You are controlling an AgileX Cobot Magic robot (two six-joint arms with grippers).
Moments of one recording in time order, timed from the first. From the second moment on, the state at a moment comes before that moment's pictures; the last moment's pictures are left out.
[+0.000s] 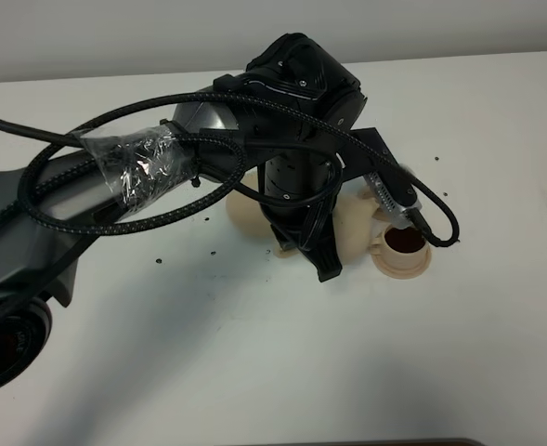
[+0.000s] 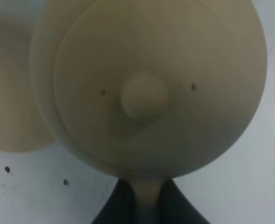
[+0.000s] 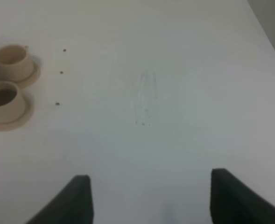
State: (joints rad) left arm -0.82 2.13 -1.76 0.20 1.19 0.28; right arm -0.10 -0.01 -0.49 0.02 1.09 -0.09
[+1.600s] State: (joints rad) left arm -0.71 2.26 -1.84 0.62 0.66 0.58; right arm -0.10 -0.01 -0.49 0.02 1.09 -0.10
